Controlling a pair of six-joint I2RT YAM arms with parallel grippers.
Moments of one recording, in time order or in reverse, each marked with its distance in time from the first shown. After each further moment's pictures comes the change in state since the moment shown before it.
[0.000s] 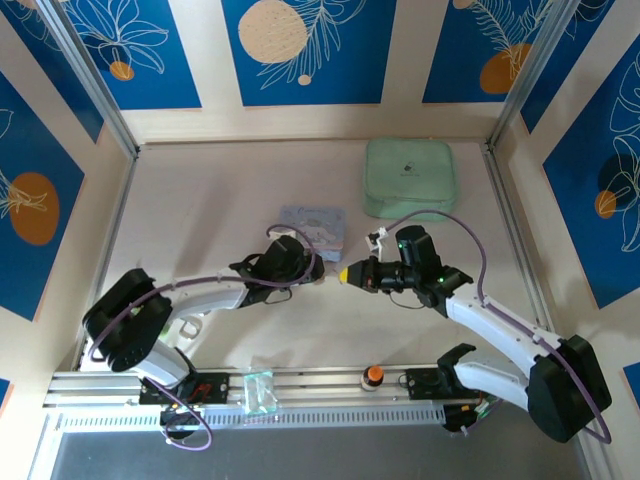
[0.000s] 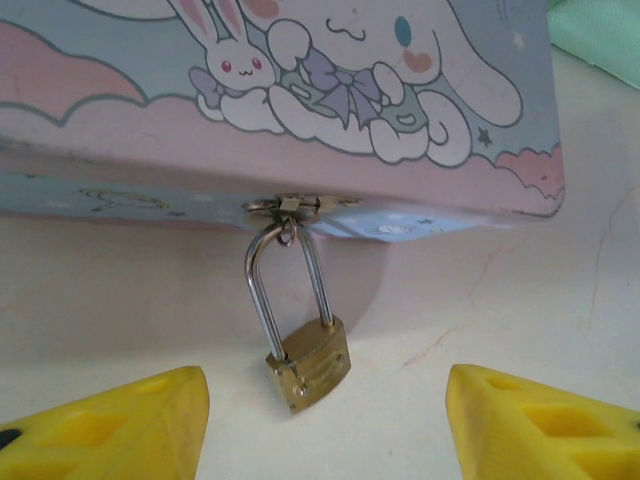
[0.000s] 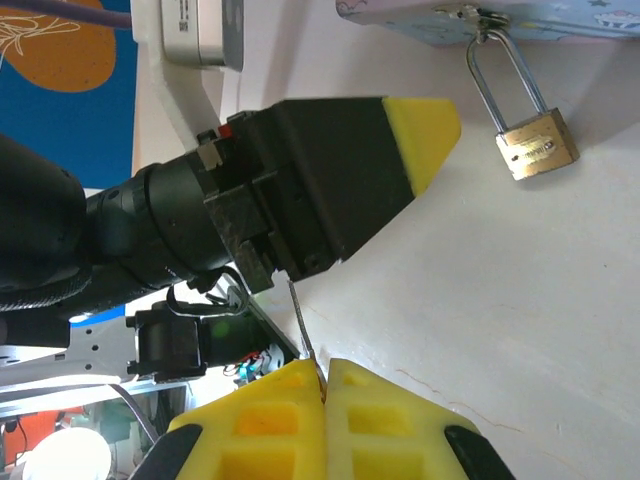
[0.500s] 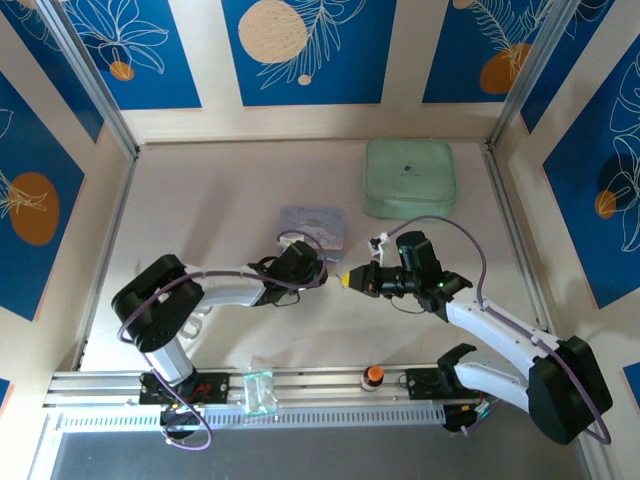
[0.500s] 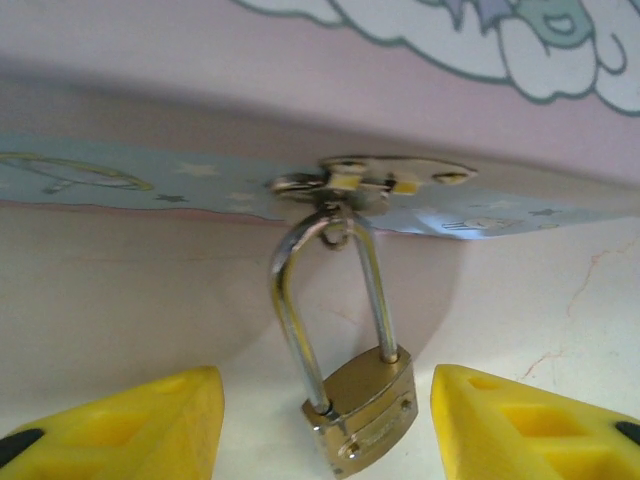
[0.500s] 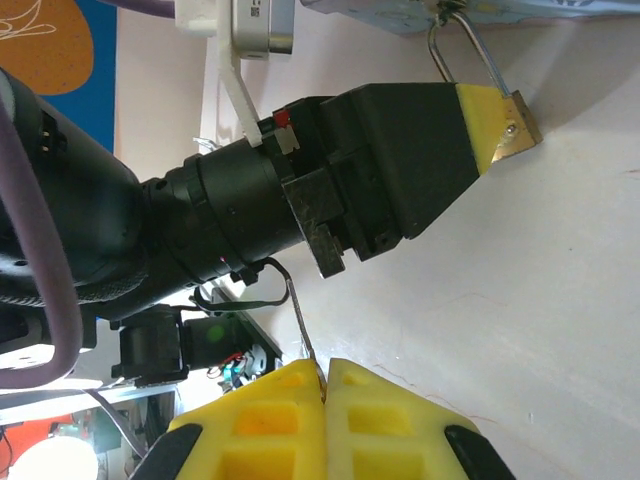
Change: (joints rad) left arm -0.035 0.162 0.047 0.034 -0.059 0.000; right arm 0.000 -0.005 -0.055 0.032 0.022 0.006
